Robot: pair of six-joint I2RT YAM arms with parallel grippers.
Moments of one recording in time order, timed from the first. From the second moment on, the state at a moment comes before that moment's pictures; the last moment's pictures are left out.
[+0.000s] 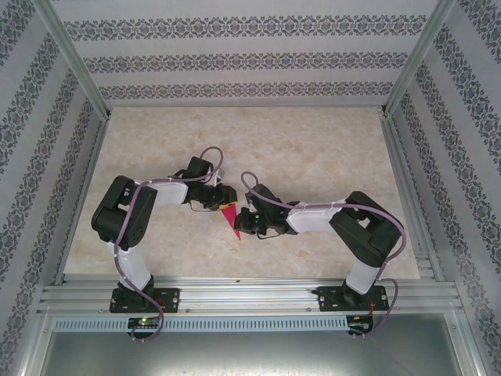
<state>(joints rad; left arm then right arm) -0.36 1.84 0.93 -0.10 0.63 -0.68 0.84 1.74 0.81 0.08 -0.36 1.03</state>
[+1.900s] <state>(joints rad) -0.36 1.86 0.93 -0.11 0.65 -0.66 0.84 1.78 0.85 0.16 -0.38 1.09</state>
